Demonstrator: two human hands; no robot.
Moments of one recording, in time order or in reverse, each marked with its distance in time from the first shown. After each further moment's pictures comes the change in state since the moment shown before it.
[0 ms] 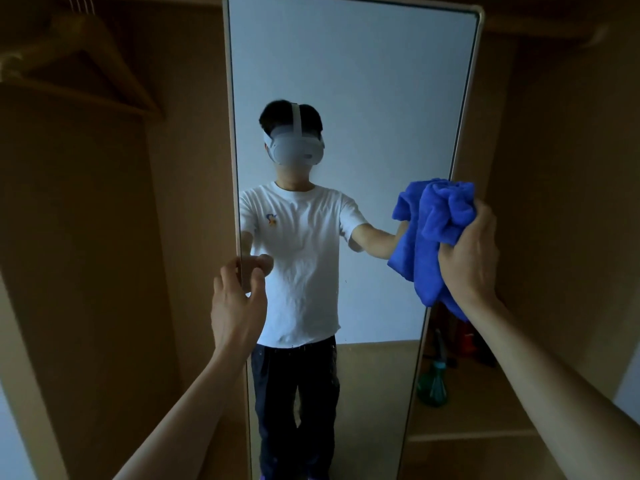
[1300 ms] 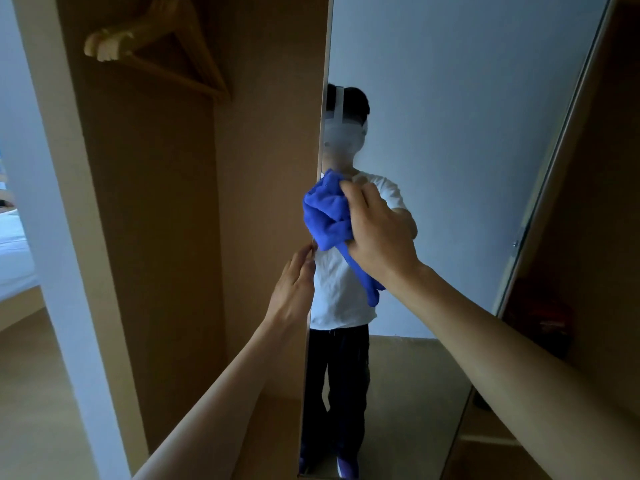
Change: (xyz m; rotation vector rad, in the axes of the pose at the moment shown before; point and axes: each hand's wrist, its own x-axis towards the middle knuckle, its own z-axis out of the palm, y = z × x) left_hand 0.016 -0.021 -0.040 -0.261 -0.385 -0.066; right_hand -0.049 -0.134 0.157 -0.472 -0.385 -0.403
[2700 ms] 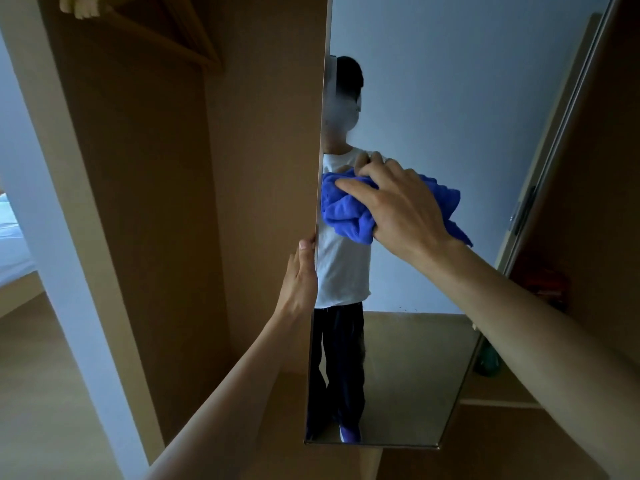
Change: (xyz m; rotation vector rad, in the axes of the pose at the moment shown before) left_hand -0.017 -0.023 0.011 -0.125 -0.007 -0.018; right_hand -0.008 0.022 -0.010 -0.116 -0.242 -0.208
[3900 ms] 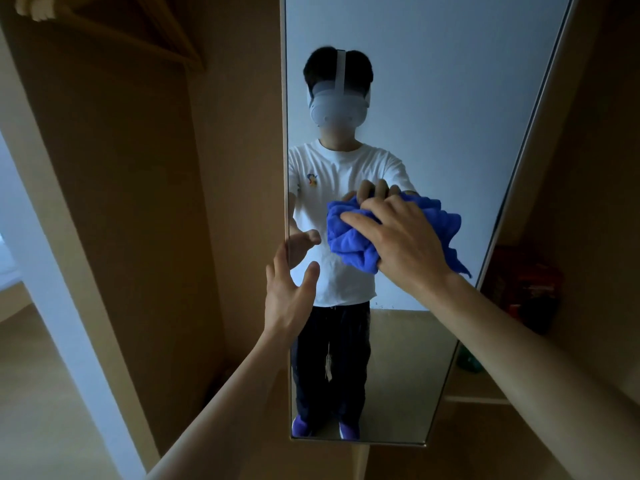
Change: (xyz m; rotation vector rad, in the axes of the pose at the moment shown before) left_hand -0.019 -0.008 0.038 0.213 0.211 0.082; right_hand -0.067 0.035 0.029 0.018 -0.002 -0.028
